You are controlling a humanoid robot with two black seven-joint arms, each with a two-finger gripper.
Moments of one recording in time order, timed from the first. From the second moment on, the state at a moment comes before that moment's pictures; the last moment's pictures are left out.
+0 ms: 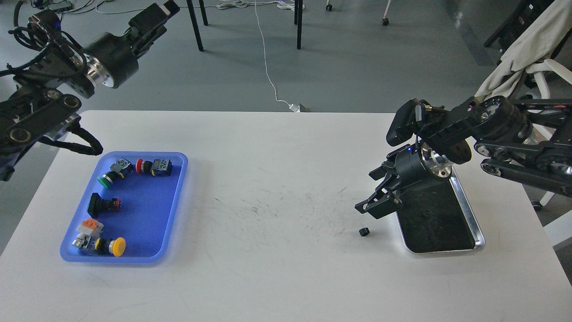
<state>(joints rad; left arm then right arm) -1.06 0.59 -0.34 -0.83 0.82 -0.06 -0.49 1.43 -0.60 -0.28 1.35 -1.80 0.49 0.49</state>
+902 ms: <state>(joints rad) -1.04 0.61 -0.34 -0.81 0.79 -0.05 -0.49 1.38 -0.42 -0.41 1.23 -1.85 0.49 0.49</state>
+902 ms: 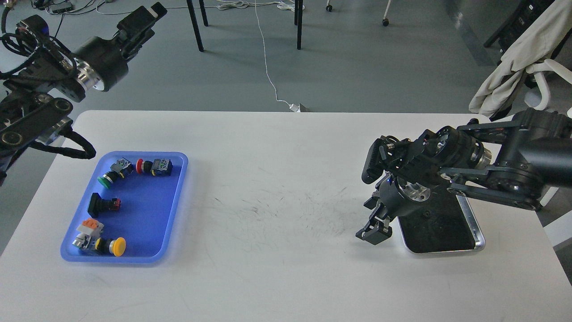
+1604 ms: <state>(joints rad) -1.02 0.61 -0.34 -0.81 0.79 -0.05 -0.49 1.36 -0.42 -0.46 1.23 -1.85 0.49 0.49</state>
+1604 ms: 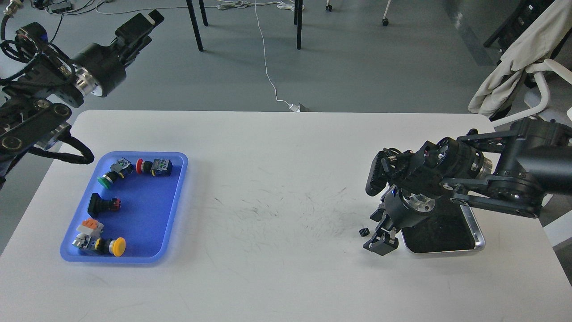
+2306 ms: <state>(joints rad) -1.01 0.61 -0.34 -0.80 0.78 -0.05 -0.49 1.35 -0.38 -0.45 1.20 -1.85 0.49 0.49</state>
